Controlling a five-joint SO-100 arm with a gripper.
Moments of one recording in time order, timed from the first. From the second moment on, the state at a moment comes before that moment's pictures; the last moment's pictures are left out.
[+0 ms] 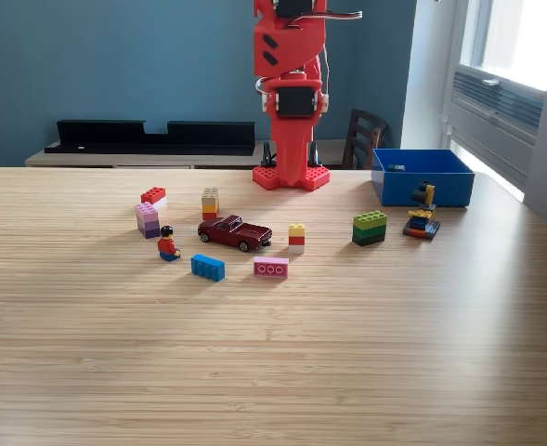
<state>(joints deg) 4.2 103.4 100.4 73.4 -1.1</state>
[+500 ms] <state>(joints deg) 15.0 103.4 103.2 71.5 0.9</state>
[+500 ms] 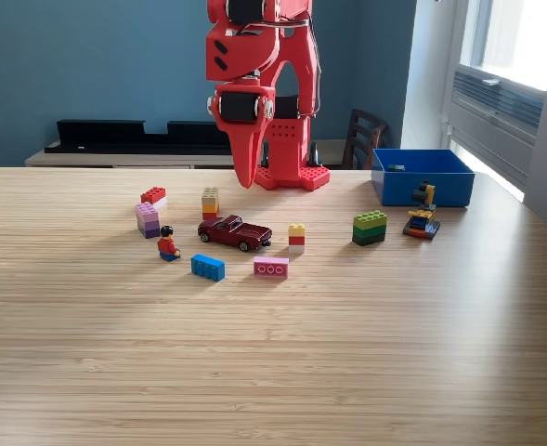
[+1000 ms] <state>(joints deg) 16.1 103.4 104.3 71.5 1.4</state>
